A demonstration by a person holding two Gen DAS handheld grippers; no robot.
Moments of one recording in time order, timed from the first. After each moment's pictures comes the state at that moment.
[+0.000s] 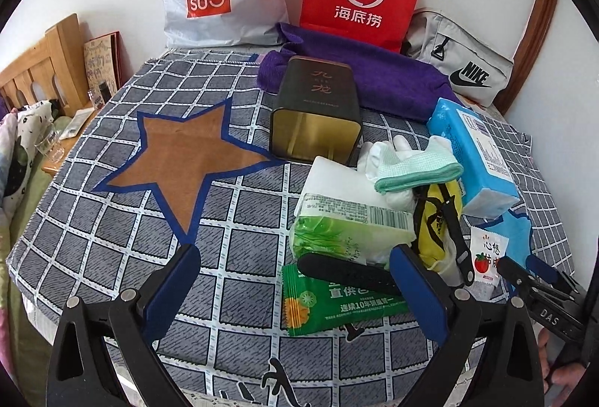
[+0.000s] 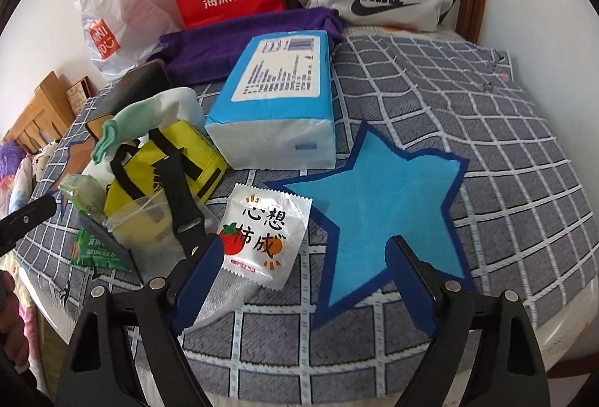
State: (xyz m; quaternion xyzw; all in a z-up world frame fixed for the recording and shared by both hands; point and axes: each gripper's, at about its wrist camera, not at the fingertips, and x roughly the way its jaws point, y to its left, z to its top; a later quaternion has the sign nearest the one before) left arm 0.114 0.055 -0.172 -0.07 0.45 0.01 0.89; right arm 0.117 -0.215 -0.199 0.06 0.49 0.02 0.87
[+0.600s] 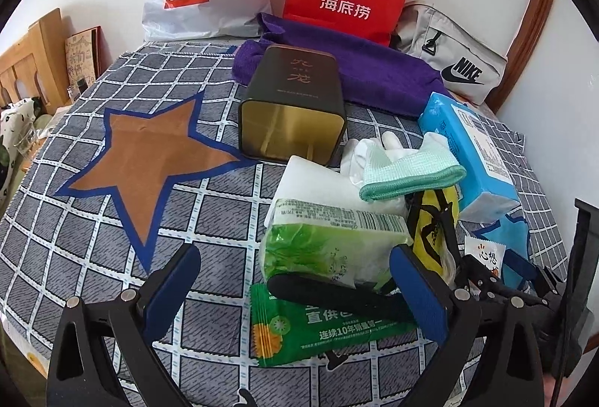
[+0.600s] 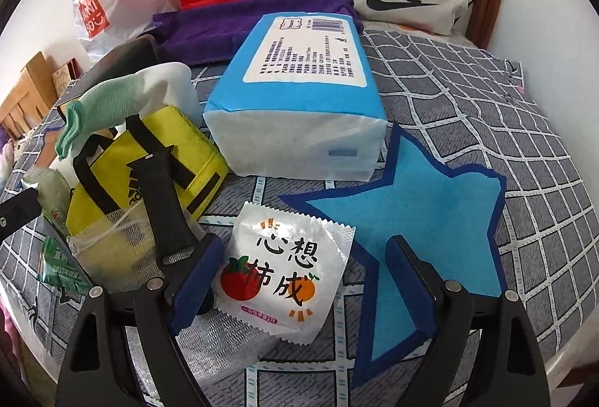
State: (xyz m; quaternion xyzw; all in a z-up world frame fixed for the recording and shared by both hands) left arm 0.134 0.042 -0.195 -0.09 0.45 -0.02 0.89; right arm 0.136 -0.186 -0.224 0.01 0.48 0.01 0.88
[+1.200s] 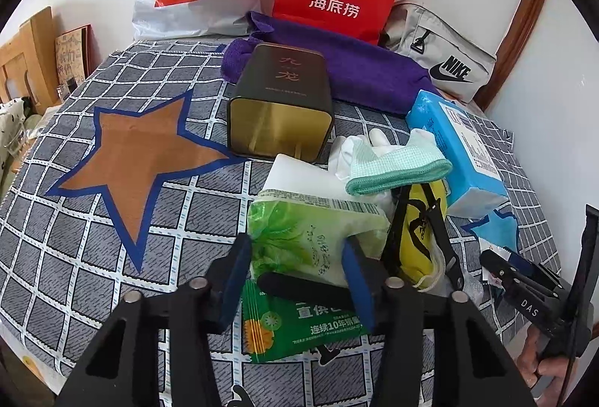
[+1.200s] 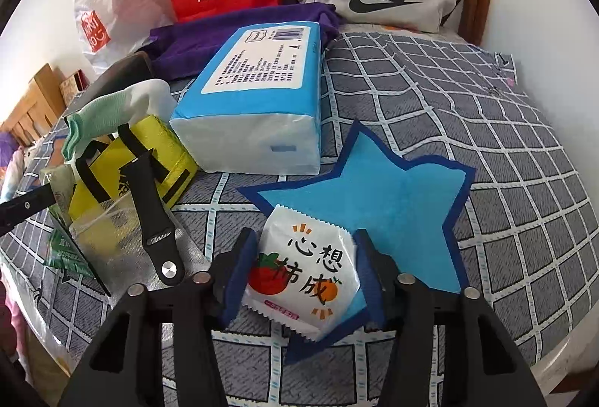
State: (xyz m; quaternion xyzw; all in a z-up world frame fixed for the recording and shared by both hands) left arm 0.131 0.043 -0.193 -0.09 0.45 -0.04 0.89; right arm 0.126 -0.227 -0.215 0.04 0.48 0.03 0.88
